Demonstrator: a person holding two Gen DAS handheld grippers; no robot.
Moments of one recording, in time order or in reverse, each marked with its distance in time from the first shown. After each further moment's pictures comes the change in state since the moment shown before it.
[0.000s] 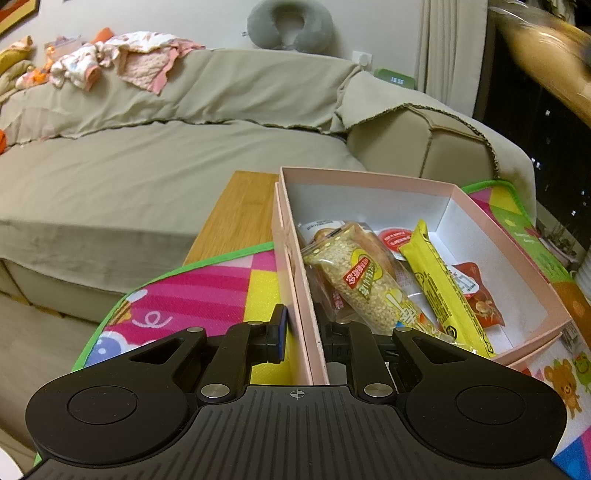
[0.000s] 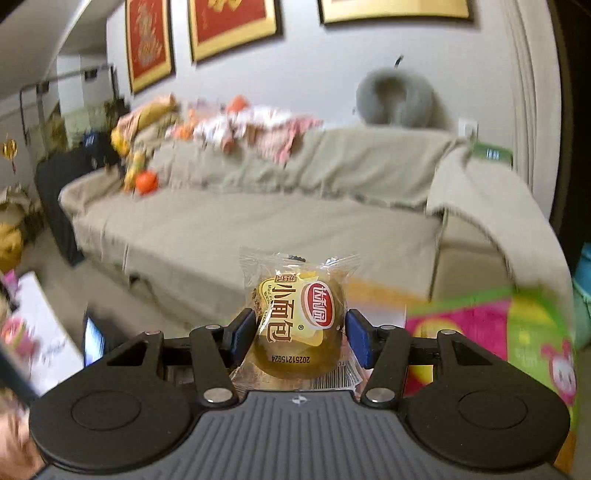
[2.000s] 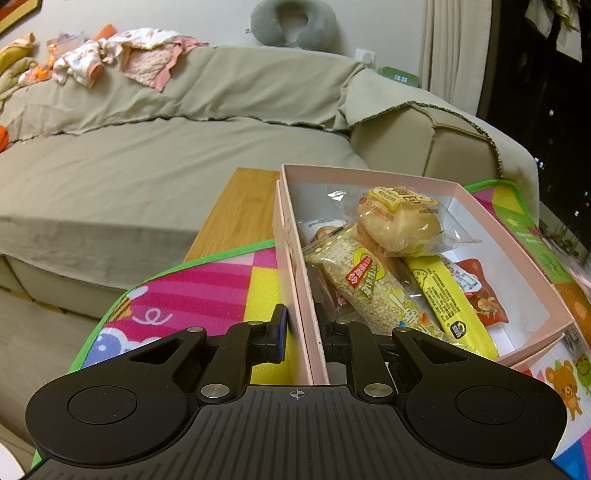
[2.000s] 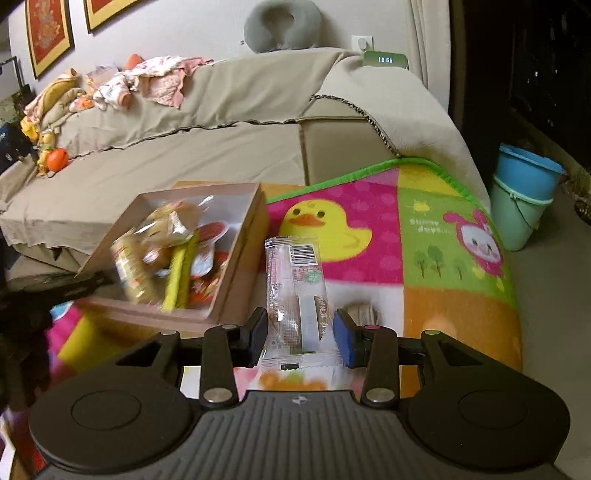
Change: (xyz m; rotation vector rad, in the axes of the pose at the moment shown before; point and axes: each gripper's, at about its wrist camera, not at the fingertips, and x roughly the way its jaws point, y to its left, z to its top) left arm 0.001 0.003 -0.004 -0.010 0.004 0.003; right arm -0.024 -0.092 -0.108 0.174 0.215 -0.228
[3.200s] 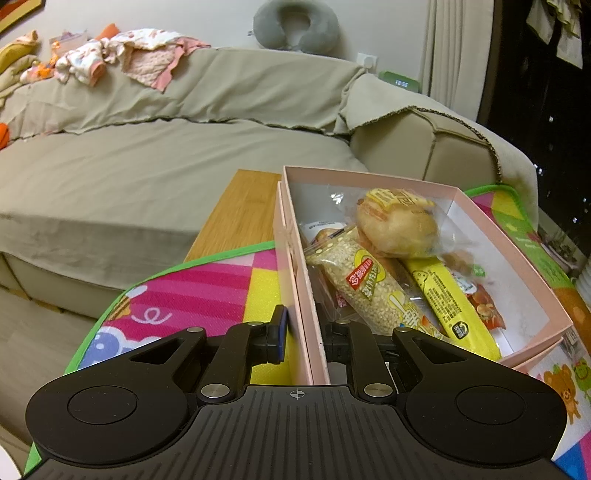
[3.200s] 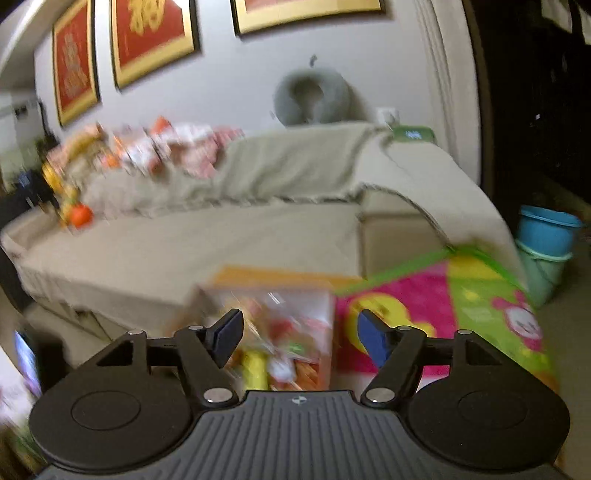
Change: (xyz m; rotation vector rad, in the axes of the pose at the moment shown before) left arm -0.001 0.001 0.001 -0.014 -0.010 -0.006; right arm -0.003 0.068 0.044 -0.020 -0.225 0.009
